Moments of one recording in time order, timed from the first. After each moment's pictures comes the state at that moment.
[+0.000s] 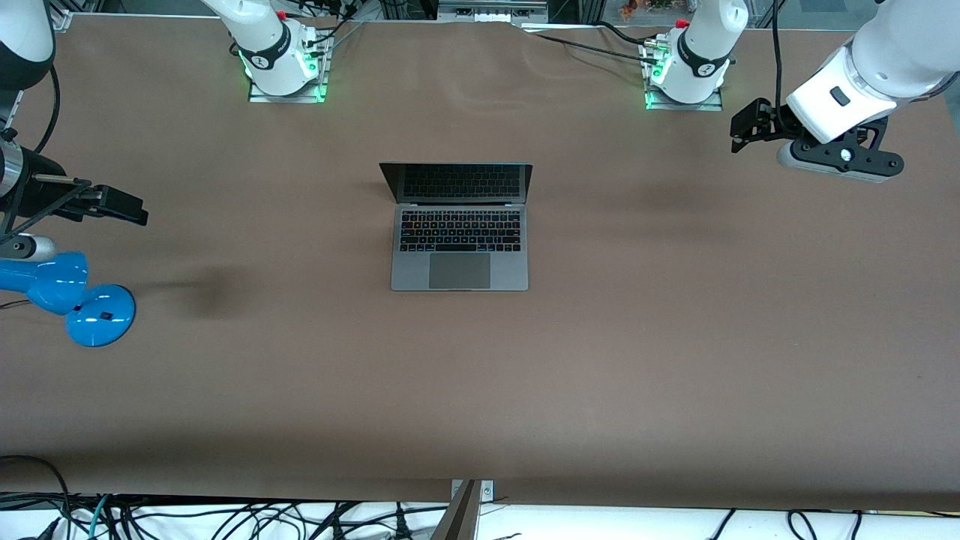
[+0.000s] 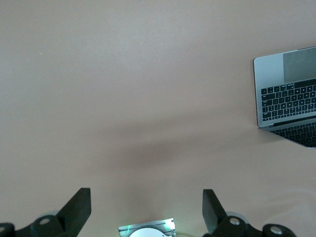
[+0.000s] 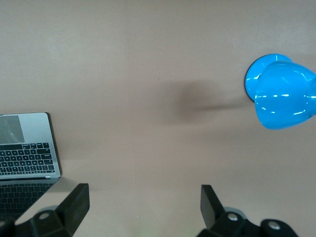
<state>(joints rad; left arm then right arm) -0.07 -0.07 -0.11 -1.69 -0.05 1.48 -0.02 -0.04 0.24 0.07 -1.35 -0.02 1.47 0.08</state>
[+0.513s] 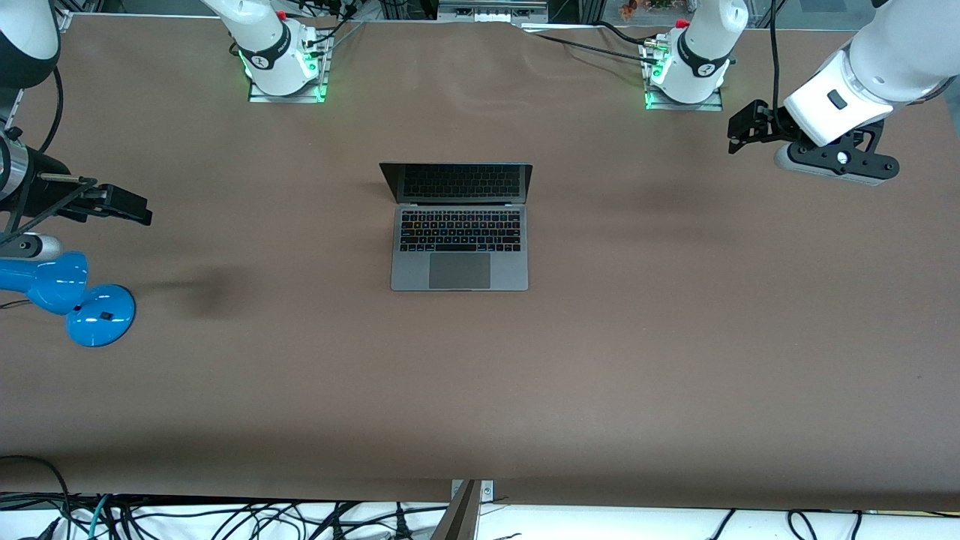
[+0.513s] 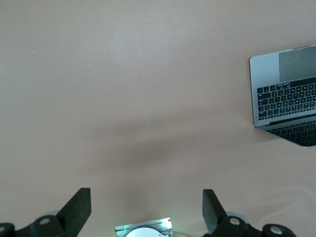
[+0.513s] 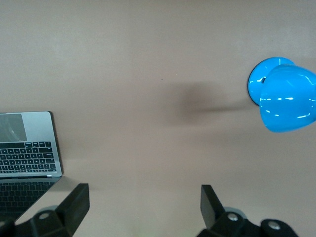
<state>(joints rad) -0.07 -0.06 -0.11 -1.69 -0.07 1.48 -0.02 -0.04 0.23 0.08 -1.35 -0.02 1.47 0.07</state>
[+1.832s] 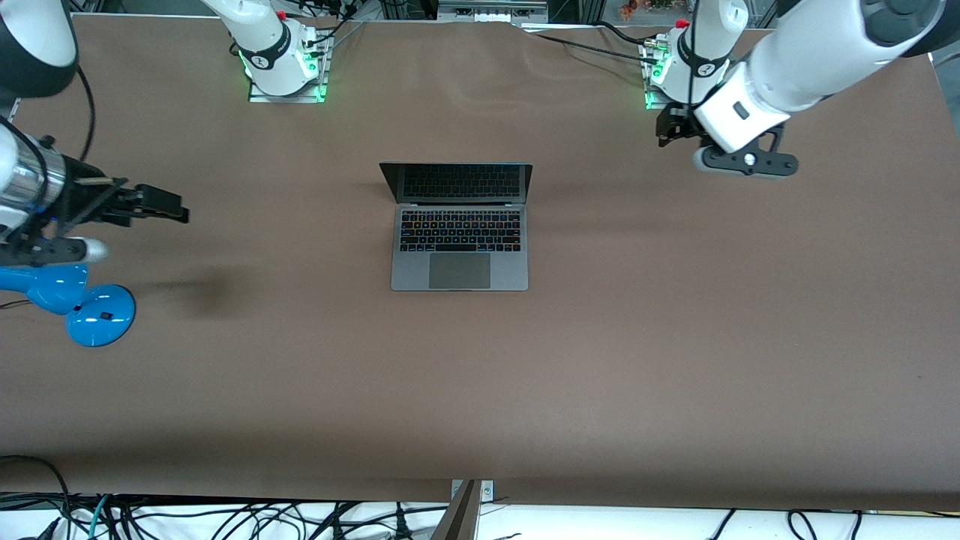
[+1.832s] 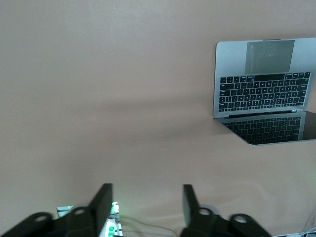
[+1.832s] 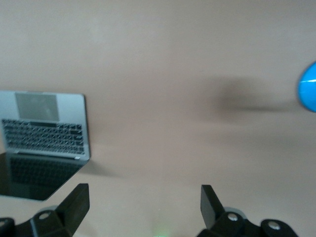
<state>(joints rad) -0.08 -0.03 -0.26 -1.73 -0.19 1.49 -0.30 -0.04 0.27 0.11 -1.39 0.12 1.47 0.02</state>
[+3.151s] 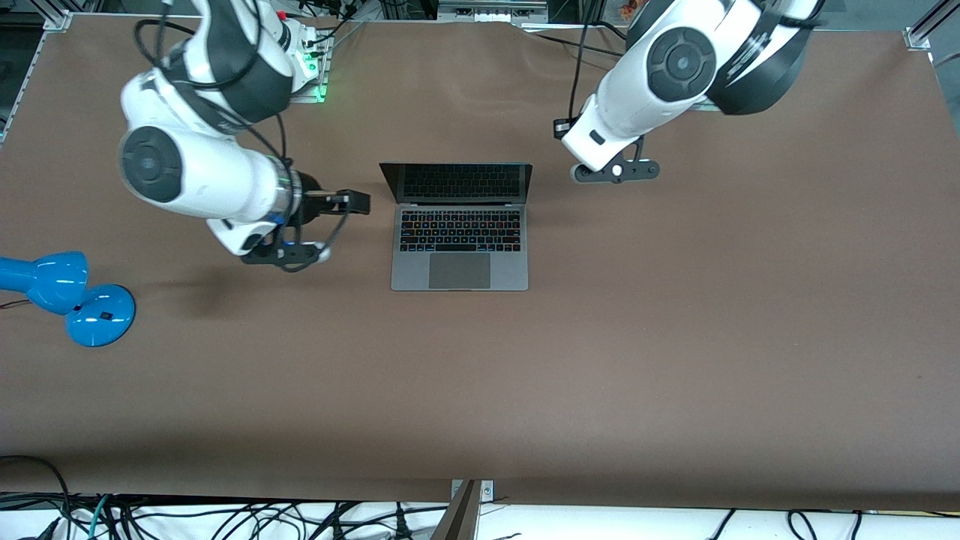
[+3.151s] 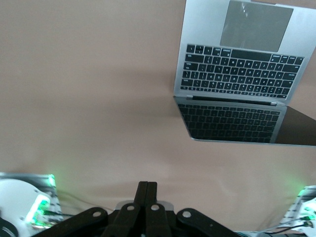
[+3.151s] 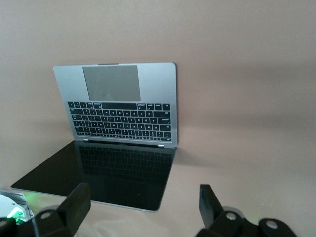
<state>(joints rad) -0.09 0.16 -0.51 -1.74 -0.27 1.60 -0.70 0.10 0.35 0.37 -1.51 0.20 1.66 0.44</state>
